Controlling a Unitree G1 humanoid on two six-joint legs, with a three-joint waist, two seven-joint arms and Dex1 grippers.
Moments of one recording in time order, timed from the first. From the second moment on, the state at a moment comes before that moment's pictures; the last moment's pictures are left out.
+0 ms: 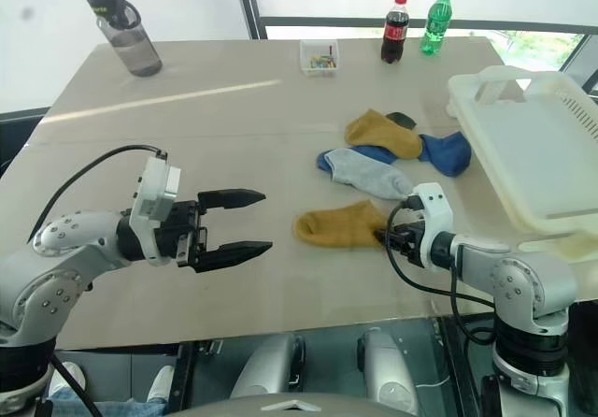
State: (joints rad) left arm -0.14 0.84 0.19 -0.56 -0.85 0.67 -0.98; right arm -0.27 -0.41 -0.23 -0.53 0.69 1.50 0.32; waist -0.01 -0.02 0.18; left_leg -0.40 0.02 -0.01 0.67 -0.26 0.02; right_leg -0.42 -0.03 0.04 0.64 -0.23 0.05
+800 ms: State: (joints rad) left arm -0.30 0.78 0.19 -0.44 -0.82 0.66 -0.89; right arm -0.61 -0.29 -0.32 0.07 0.48 0.92 0.13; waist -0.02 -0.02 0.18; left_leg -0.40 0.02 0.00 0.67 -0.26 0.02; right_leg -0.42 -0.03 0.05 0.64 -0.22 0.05
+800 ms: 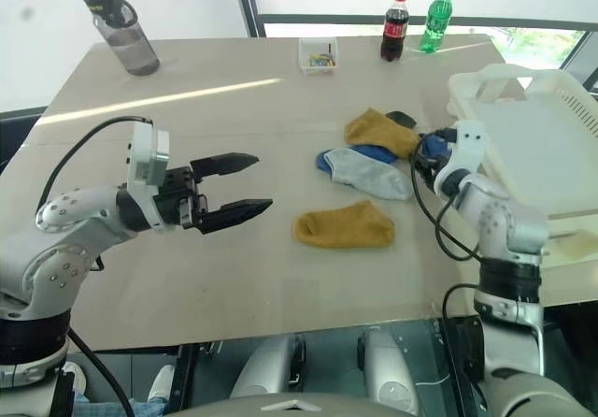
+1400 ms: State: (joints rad) left arm -0.34 0.77 0.19 -0.36 -0.69 0.67 -0.69; right arm -0.75 -0.23 -0.39 0.41 0.48 0.77 0.08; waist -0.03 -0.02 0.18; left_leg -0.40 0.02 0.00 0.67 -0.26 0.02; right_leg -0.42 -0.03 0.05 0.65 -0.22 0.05
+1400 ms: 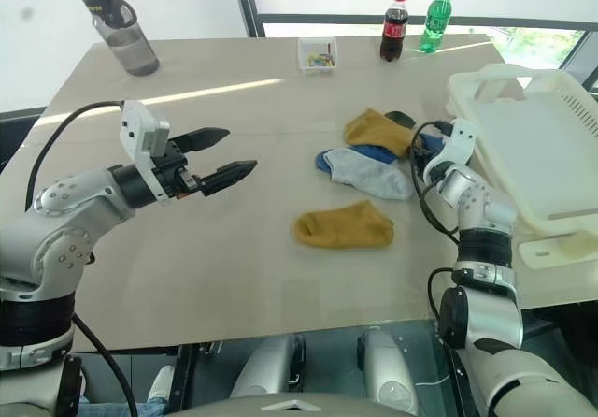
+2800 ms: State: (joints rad) left arm -0.32 0.77 0.20 -0.38 -0.68 0.67 -0.70; right arm -0.60 -0.24 -0.37 -0.11 0.87 1.46 0.15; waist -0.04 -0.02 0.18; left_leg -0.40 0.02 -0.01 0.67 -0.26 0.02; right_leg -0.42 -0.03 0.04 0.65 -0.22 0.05
